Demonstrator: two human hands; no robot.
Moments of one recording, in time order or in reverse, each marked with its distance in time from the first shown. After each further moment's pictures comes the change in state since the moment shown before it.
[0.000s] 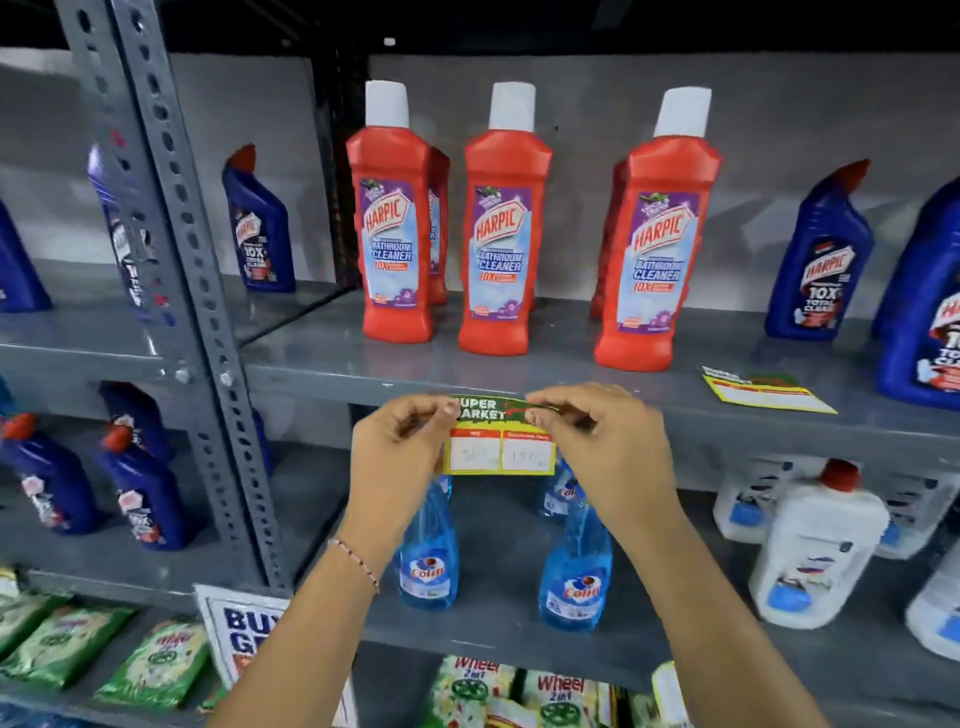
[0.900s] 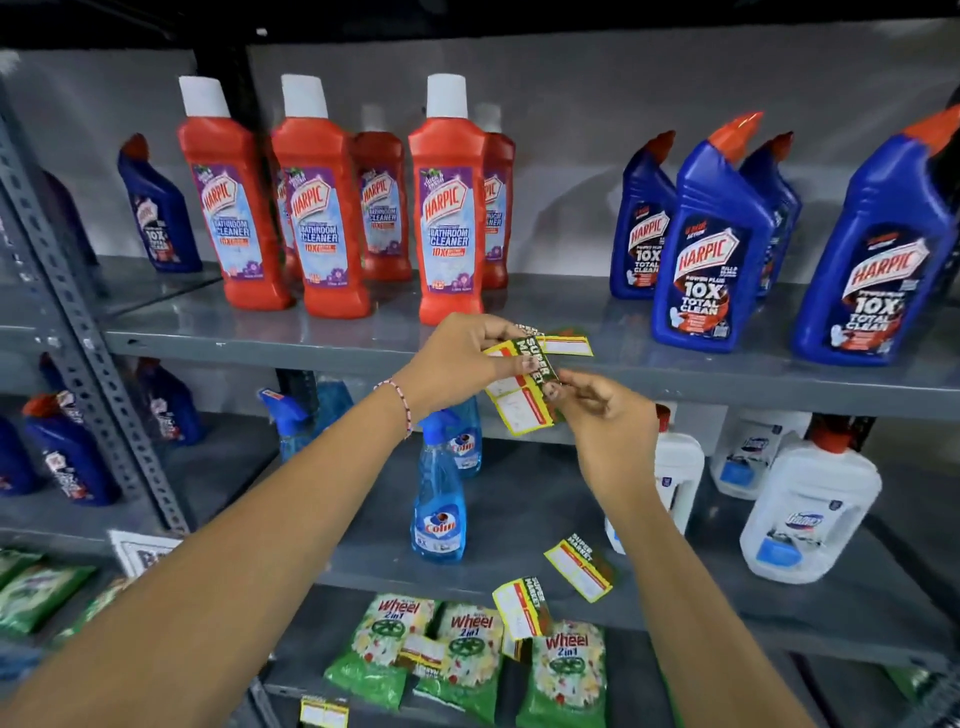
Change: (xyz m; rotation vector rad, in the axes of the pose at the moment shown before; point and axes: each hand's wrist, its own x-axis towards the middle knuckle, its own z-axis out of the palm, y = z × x) left_hand -0.048 0.041 0.218 0.403 -0.622 0.189; right_hand -0.042 0.120 -0.162 0.433 0.166 0.314
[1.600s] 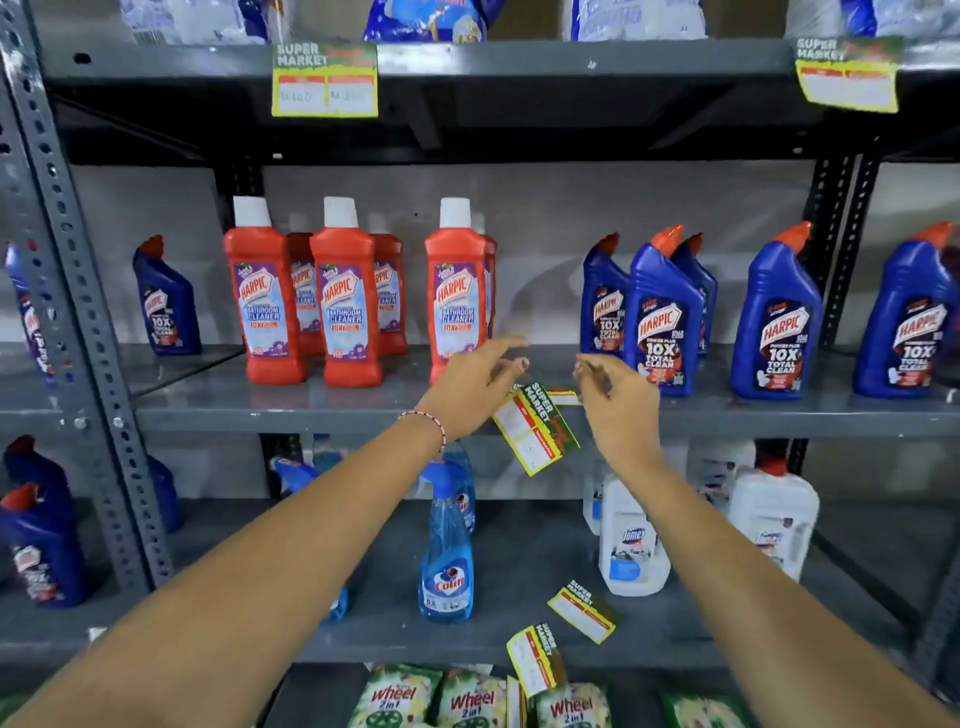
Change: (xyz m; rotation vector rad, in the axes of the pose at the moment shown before) left_hand -0.004 0.017 -0.029 0.280 0.055 0.315; right_hand 0.024 -0.054 0.000 -0.405 0.151 -0.293
